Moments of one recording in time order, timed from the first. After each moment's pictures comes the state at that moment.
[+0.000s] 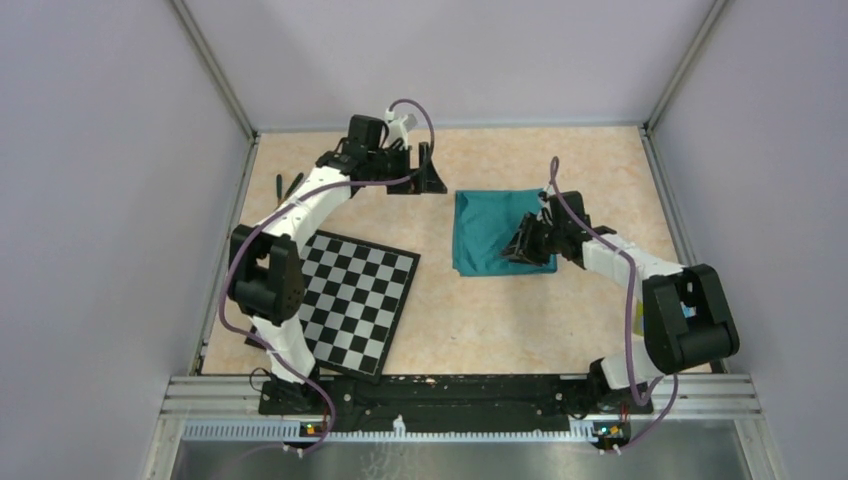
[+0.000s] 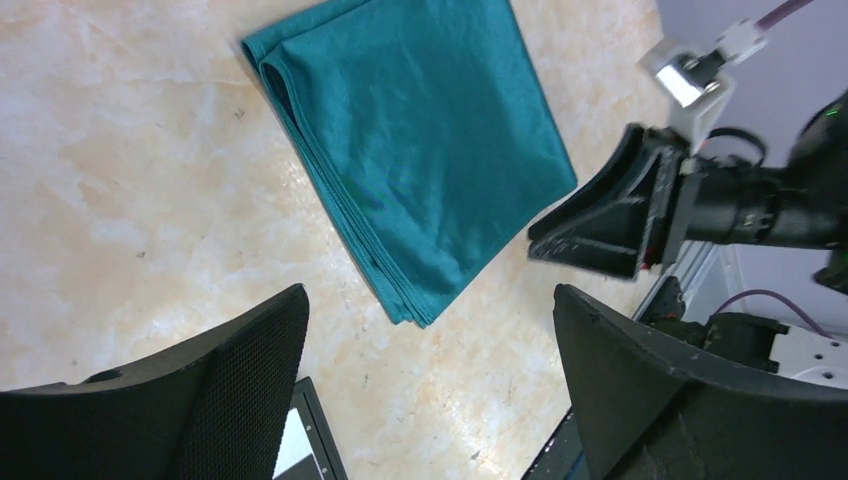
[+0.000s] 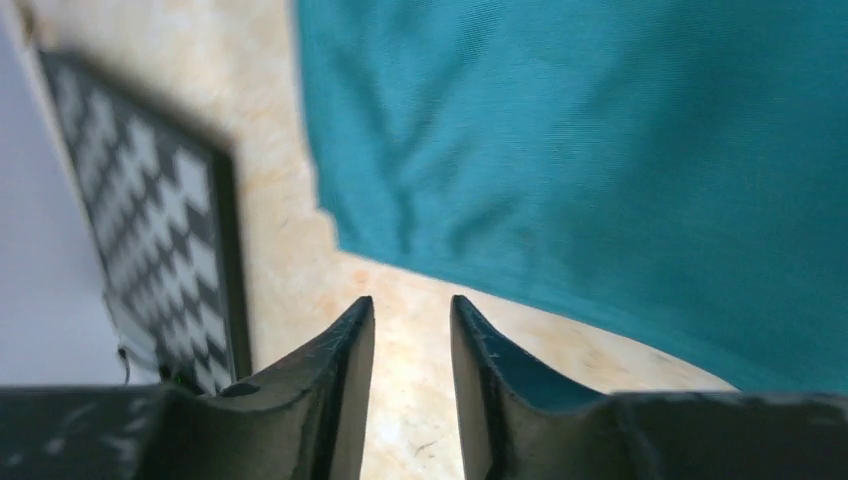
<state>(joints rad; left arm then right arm) -0.34 1.79 1.55 -0.43 0.63 -0.35 0.30 1.48 0.79 -0.16 -0.45 0.62</state>
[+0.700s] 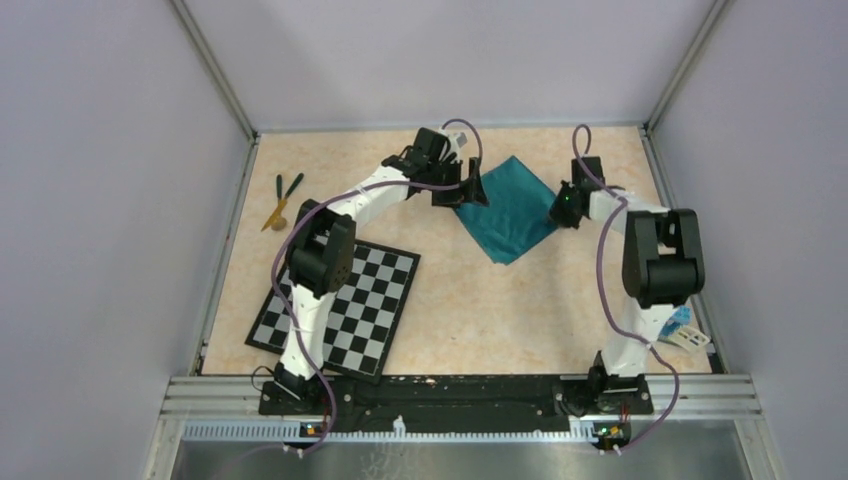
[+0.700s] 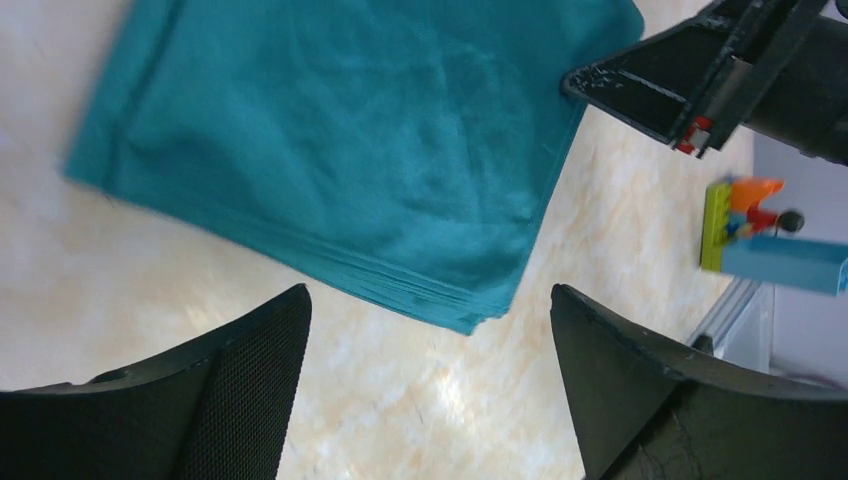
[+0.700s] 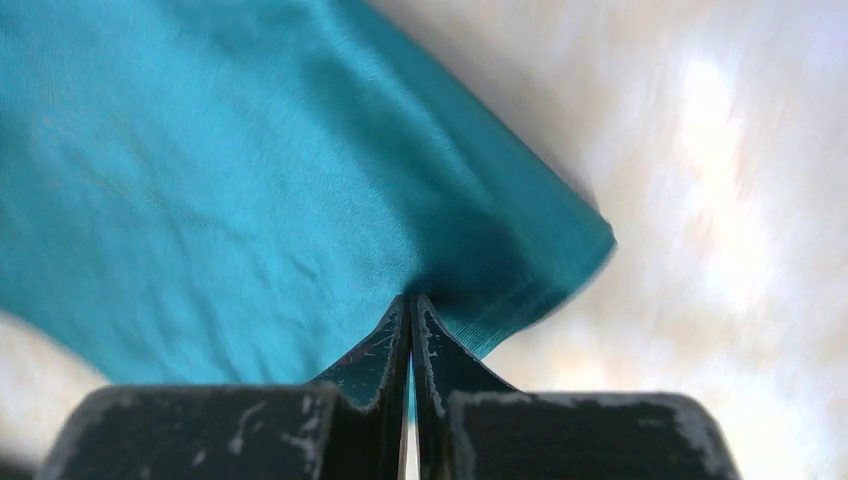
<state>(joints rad) -0.54 2.14 1.74 -0.40 0.47 -0.48 0.05 1.79 1.03 -0.23 -0.11 0.54</state>
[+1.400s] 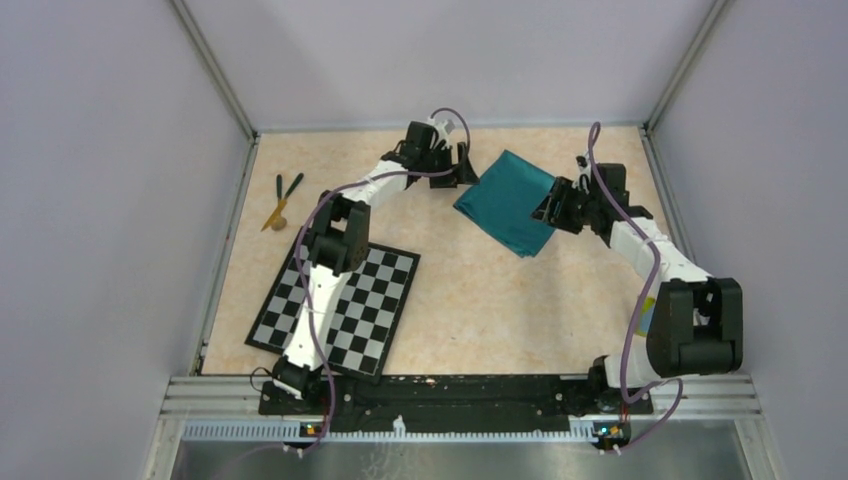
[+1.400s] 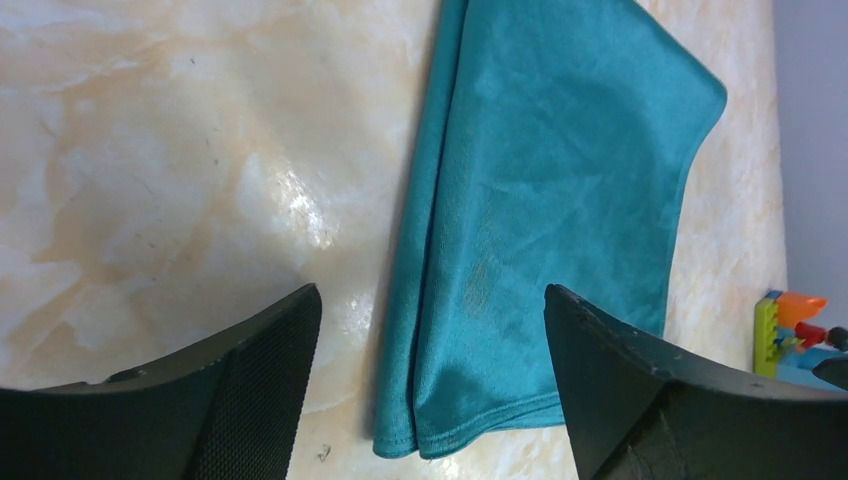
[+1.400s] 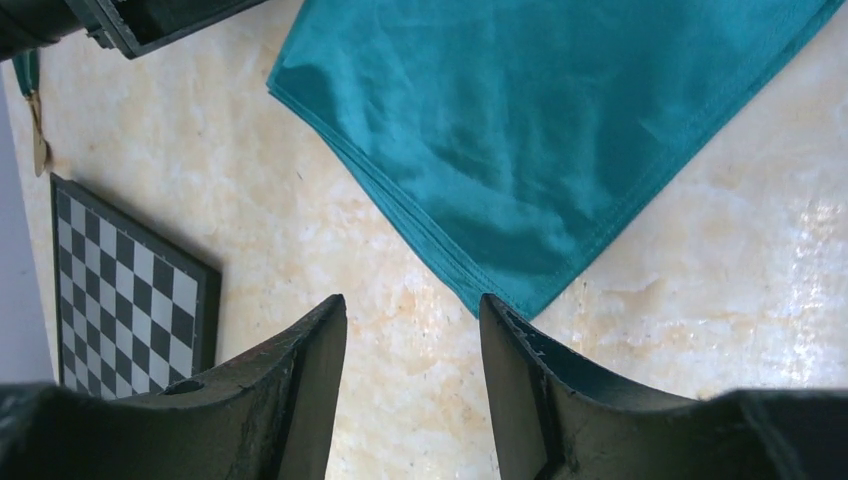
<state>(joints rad) -0.42 2.54 2.15 -0.29 0.52 -0.48 0.07 1.44 0.96 -0.26 -0.36 0.42</state>
